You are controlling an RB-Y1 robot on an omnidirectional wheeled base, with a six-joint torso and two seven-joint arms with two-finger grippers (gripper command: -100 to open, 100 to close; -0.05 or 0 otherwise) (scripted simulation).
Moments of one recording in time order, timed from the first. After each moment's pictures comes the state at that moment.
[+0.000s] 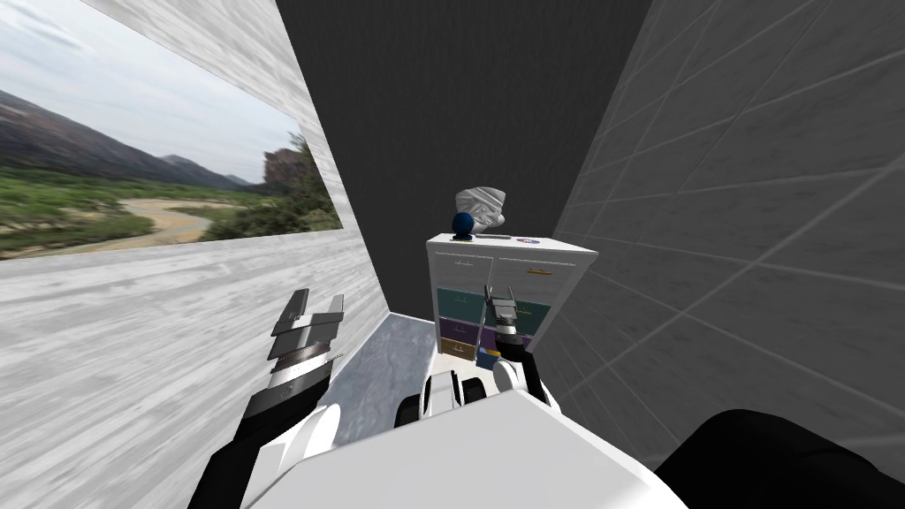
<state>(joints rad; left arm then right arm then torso) 0.54 0.00 0.04 -2.31 0.12 -0.44 -0.03 0.41 -0.17 0.19 -1.93 -0.52 -0.74 -1.09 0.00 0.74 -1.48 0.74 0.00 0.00</state>
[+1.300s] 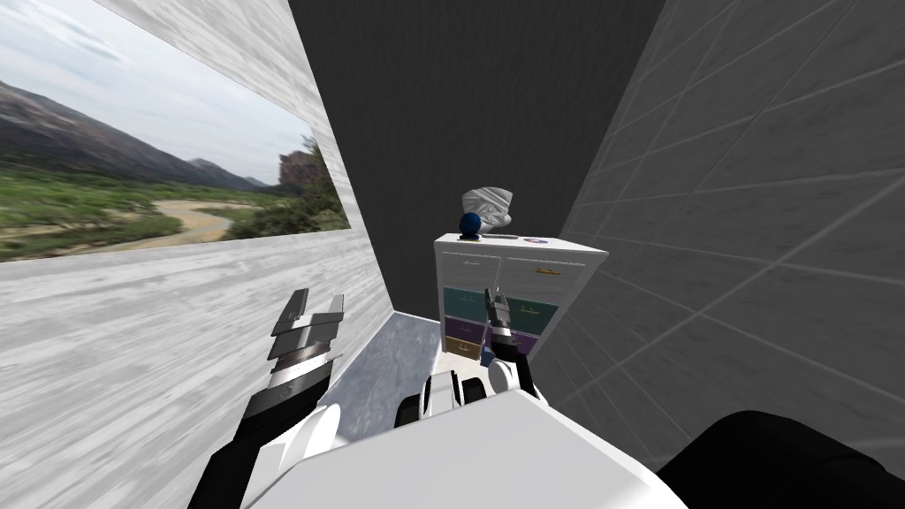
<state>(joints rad) 0.54 0.00 0.04 -2.31 0.12 -0.44 -0.03 0.36 -0.20 0.27 -1.80 -0.73 -0.81 -1.43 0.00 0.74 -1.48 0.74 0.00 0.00</state>
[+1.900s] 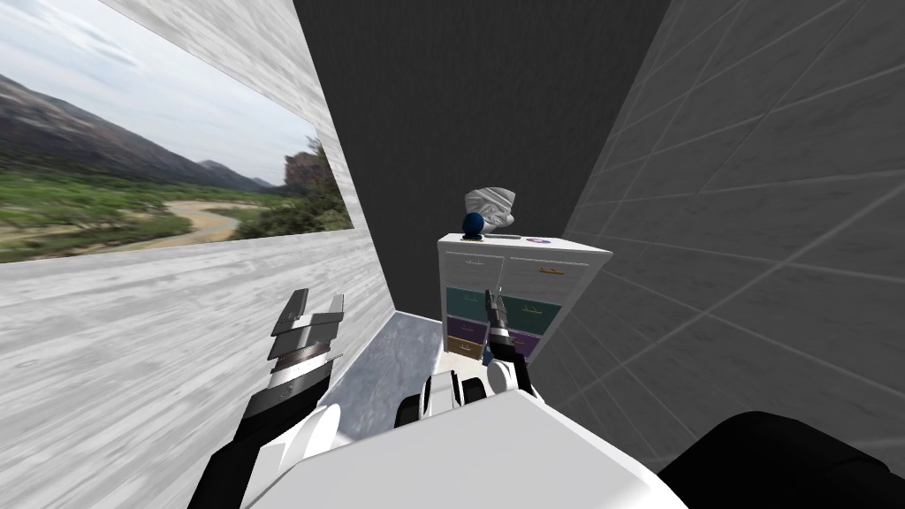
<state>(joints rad) 0.54 0.00 0.04 -2.31 0.12 -0.44 -0.03 0.33 -0.22 0.30 -1.75 -0.80 -0.83 -1.58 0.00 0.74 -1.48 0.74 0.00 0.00</state>
